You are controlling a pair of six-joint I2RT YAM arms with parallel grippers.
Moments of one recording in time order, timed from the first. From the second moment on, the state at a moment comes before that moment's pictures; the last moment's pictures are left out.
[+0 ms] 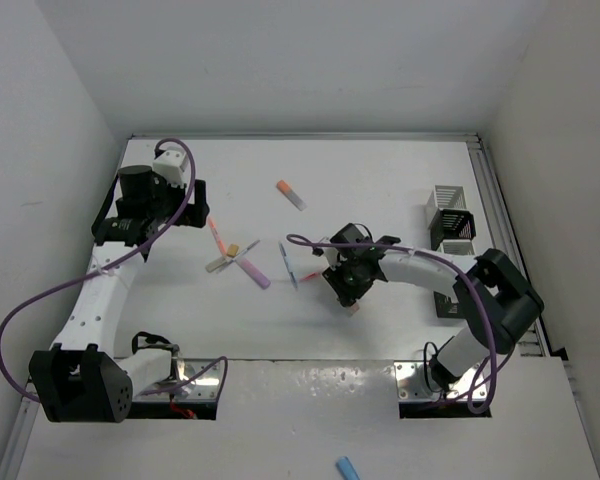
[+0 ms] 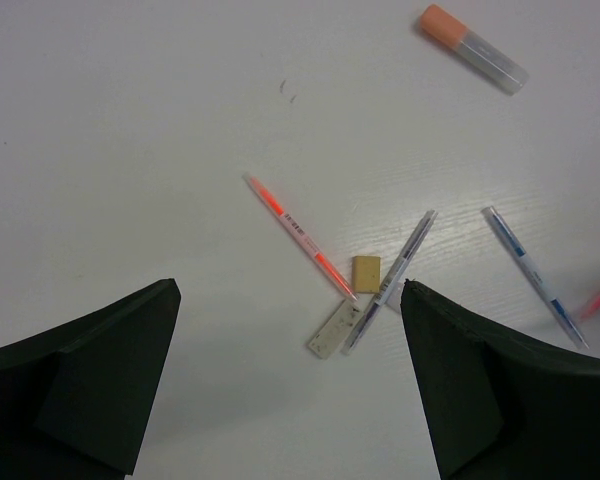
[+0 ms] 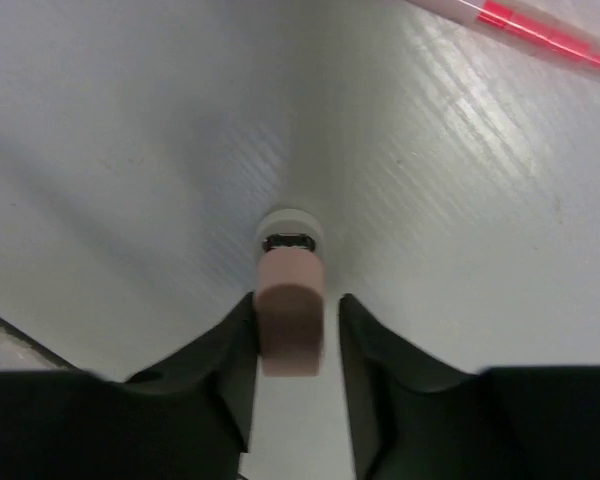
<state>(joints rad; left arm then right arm) 0.01 1.11 1.00 -0.42 0.21 0.11 0.70 1.58 0.82 -0.48 -0.12 -0.05</state>
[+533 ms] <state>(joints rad) 0.01 1.12 1.00 -0.42 0.21 0.11 0.31 1.22 0.95 -0.76 -0.17 -0.16</state>
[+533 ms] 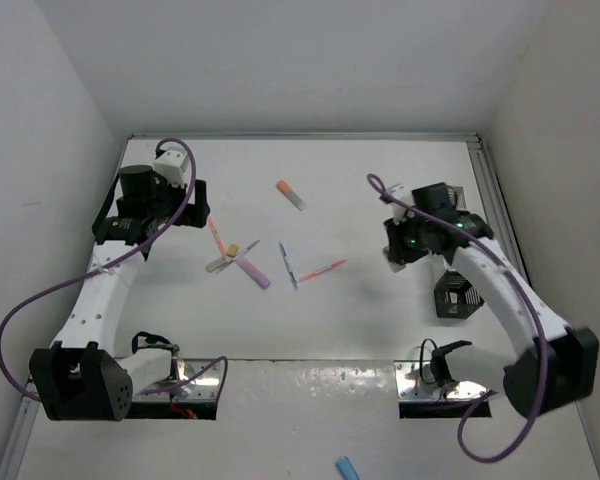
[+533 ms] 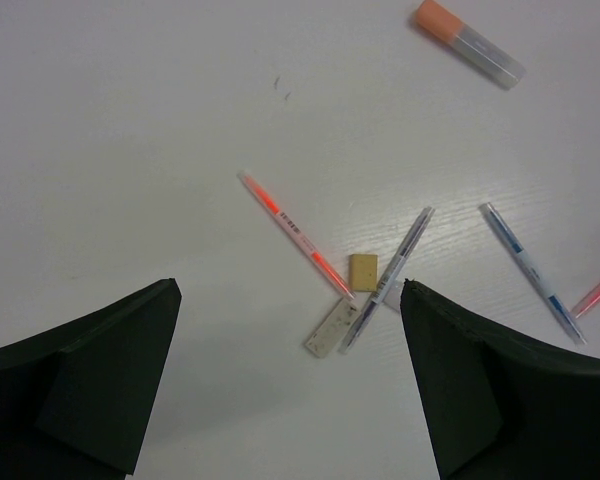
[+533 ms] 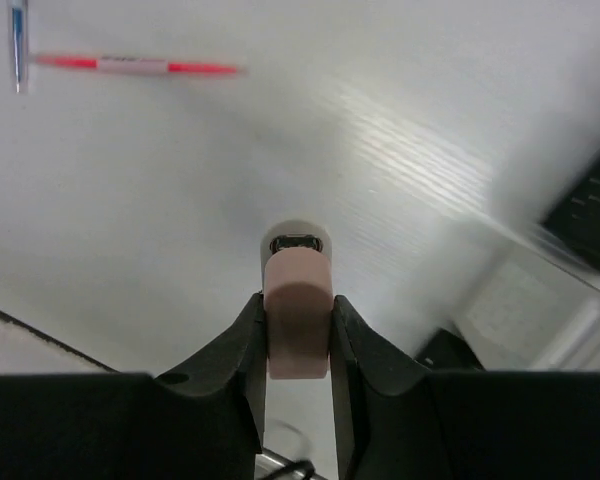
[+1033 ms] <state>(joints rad) 0.01 1.21 1.08 -0.42 0.30 0.12 -0.25 0.95 0.98 -1.09 -0.07 -0.21</state>
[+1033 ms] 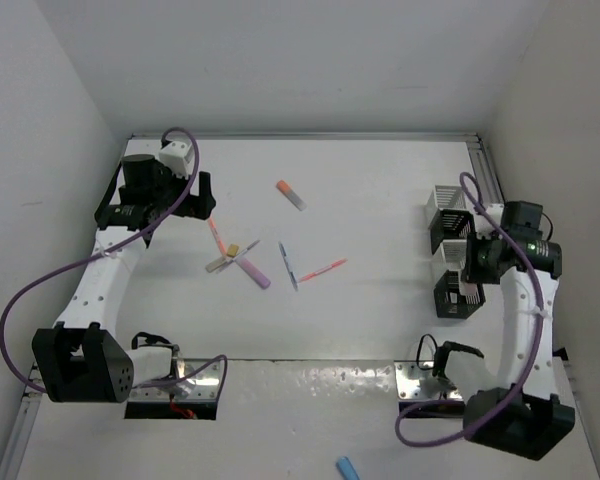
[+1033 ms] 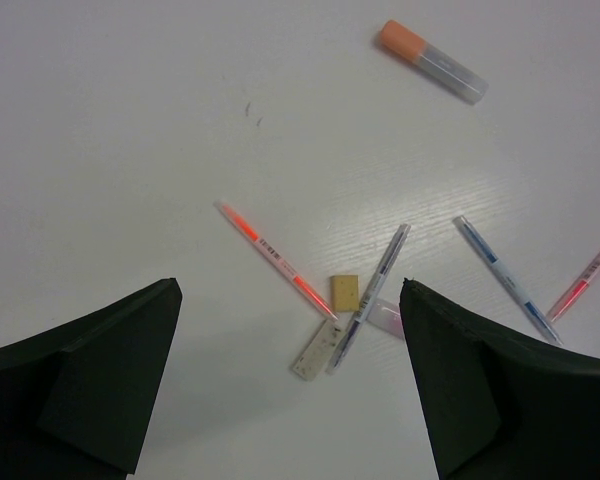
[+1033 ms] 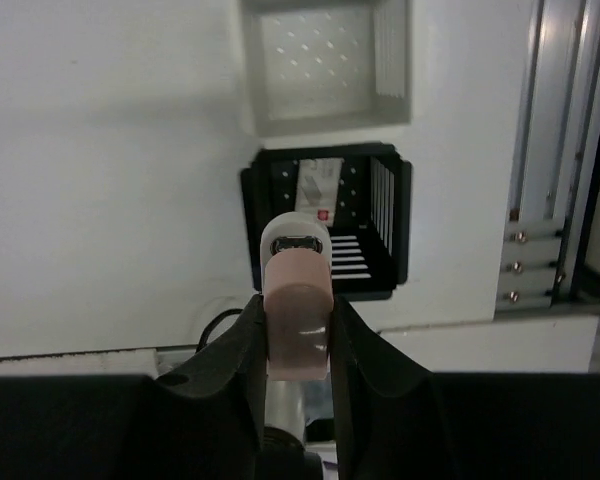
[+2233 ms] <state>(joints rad) 0.01 1.24 1.08 -0.38 0.26 0.05 -0.50 1.26 0.96 -1.13 -0.12 0.20</state>
